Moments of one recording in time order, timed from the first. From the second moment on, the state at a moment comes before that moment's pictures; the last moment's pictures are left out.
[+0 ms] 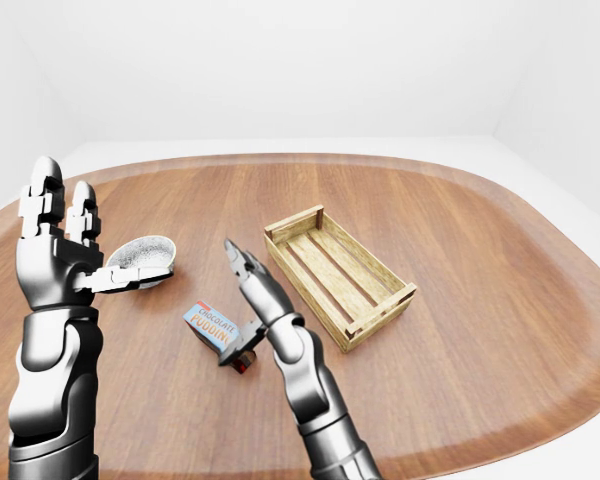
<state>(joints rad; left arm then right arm) -0.17 0.15 0.23 -0.39 -0.13 0.09 0.04 -0.21 0.16 0.31 0.05 -0.61 0.09 0.23</state>
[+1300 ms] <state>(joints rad) -0.17 0.15 0.23 -0.37 -0.13 0.09 0.04 -0.20 0.20 0.35 0.27 -0.65 0.09 0.21</state>
